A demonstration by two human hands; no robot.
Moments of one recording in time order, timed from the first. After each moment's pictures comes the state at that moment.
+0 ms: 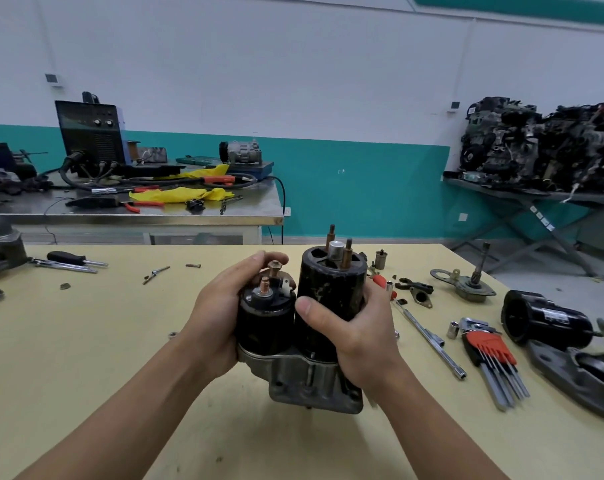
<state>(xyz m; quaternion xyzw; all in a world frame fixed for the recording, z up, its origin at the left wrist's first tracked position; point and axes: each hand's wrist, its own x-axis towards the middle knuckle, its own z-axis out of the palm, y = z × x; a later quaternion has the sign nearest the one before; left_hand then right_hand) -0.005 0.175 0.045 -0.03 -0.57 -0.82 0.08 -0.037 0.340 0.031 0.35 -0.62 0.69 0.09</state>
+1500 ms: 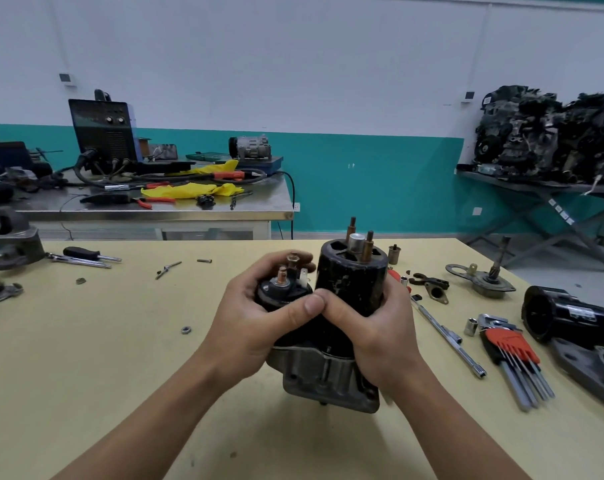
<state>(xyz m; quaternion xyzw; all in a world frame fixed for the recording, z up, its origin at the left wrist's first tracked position) 0.004 0.182 0.028 -0.17 -0.67 -0.69 0.23 -0.039 0.340 0.029 0.35 -0.62 0.69 0.13</state>
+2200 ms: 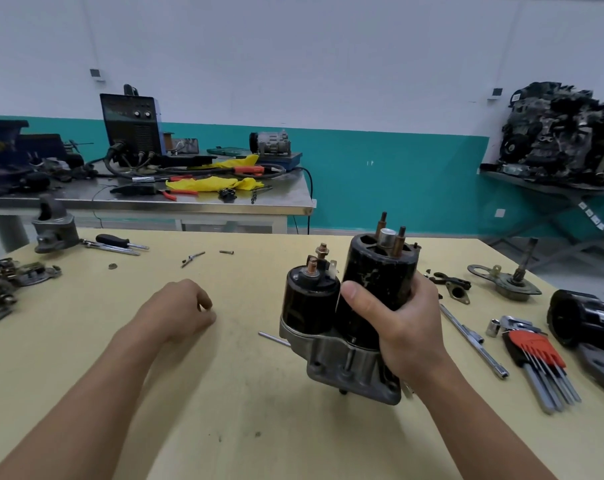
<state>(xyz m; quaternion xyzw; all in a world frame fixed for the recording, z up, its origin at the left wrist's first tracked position) -0.022 0.025 -0.016 0.23 -0.96 -0.16 0.08 -0.039 0.340 0.025 0.31 -0.64 0.69 0.12</state>
